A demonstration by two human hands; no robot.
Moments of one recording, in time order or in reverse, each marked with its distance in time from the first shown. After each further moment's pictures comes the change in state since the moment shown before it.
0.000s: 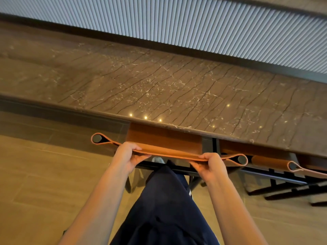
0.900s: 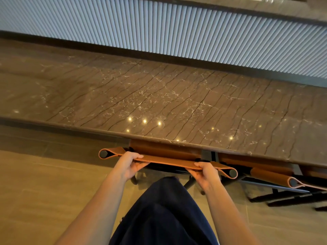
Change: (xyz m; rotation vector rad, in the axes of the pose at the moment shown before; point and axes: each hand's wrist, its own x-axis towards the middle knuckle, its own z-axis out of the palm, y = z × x) left_hand 0.074 0.003 0.022 0.124 -0.039 -0.084; right_hand 0.077 -0.017 -0.006 -0.077 0.010 0.030
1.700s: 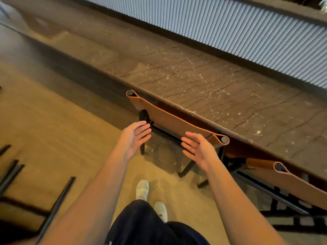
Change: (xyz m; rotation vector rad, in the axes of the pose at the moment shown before) left_hand -0.132 -0.130 -0.014 -0.241 0.010 0.441; right_hand -0.084 0.005 -0.062 -0.621 -0.488 -0.020
